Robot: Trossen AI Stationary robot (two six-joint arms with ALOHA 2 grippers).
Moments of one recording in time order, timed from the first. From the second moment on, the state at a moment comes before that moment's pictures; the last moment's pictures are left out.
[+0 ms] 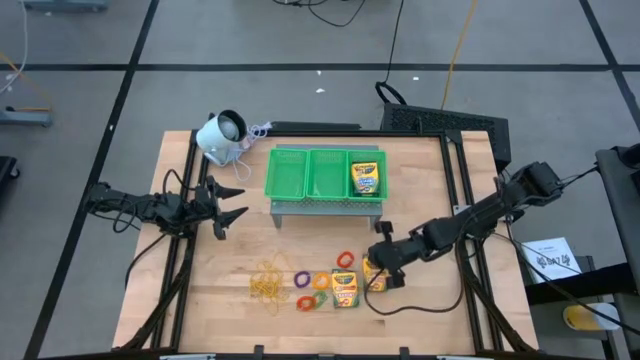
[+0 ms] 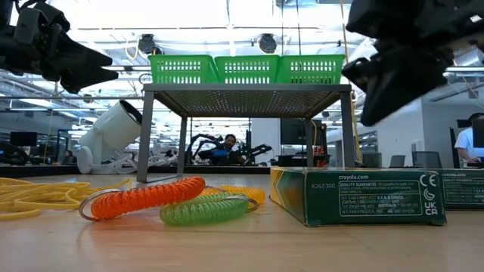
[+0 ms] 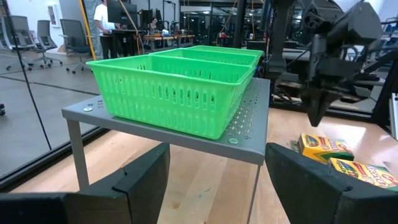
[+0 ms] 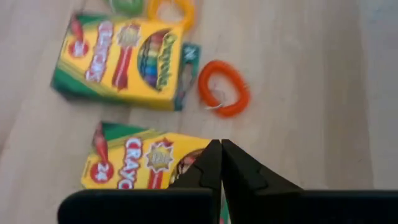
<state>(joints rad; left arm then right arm) -0.26 0.03 0.08 -0.08 -0.52 -0.08 0.42 1.41 0.79 -0.32 0.21 0.20</state>
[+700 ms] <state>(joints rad) -0.26 0.03 0.08 -0.08 -0.52 -0.08 0.38 1.40 0.66 -0.23 0.18 0.50</state>
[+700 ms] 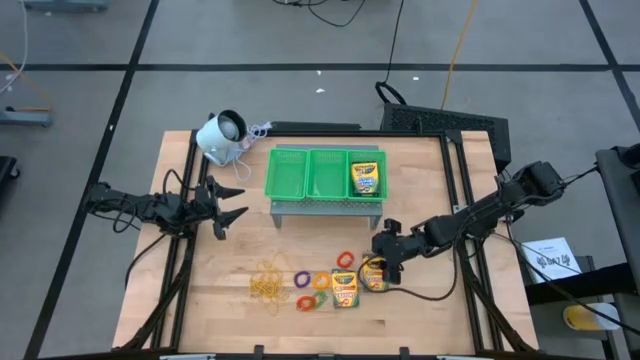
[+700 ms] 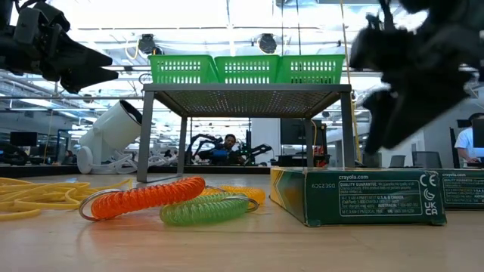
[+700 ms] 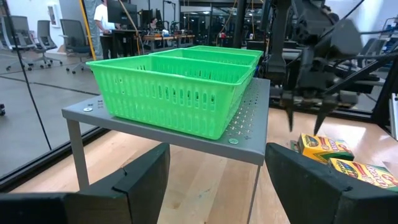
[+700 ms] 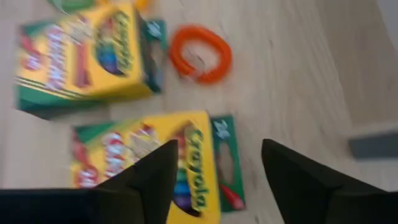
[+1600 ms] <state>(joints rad) -0.26 0.03 0.08 -0.08 -0.52 -0.08 0.39 1.40 0.50 0.10 -0.16 0.57</state>
